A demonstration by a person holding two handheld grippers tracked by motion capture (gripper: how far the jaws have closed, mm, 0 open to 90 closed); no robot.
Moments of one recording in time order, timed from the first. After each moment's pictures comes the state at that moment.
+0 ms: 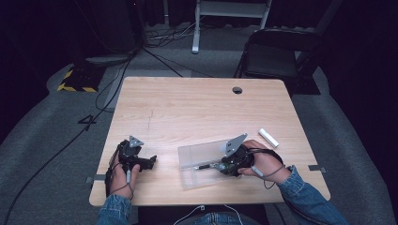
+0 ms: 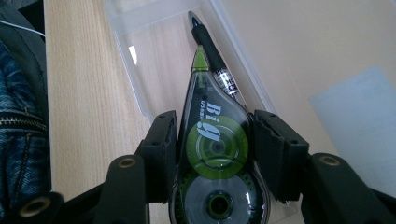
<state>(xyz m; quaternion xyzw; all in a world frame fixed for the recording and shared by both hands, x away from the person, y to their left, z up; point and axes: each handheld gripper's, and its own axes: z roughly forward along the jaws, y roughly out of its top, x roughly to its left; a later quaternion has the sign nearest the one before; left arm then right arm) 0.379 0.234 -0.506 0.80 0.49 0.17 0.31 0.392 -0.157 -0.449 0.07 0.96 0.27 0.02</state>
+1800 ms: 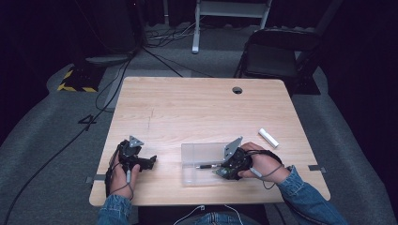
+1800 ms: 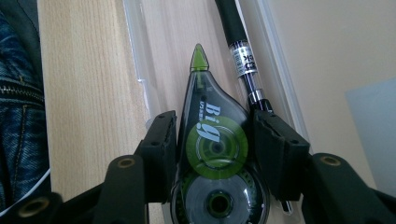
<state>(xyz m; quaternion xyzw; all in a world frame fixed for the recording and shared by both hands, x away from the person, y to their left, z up) 0.379 0.234 -0.506 0.80 0.49 0.18 0.31 0.392 -0.156 -0.463 0.06 0.97 0.22 -0.01</state>
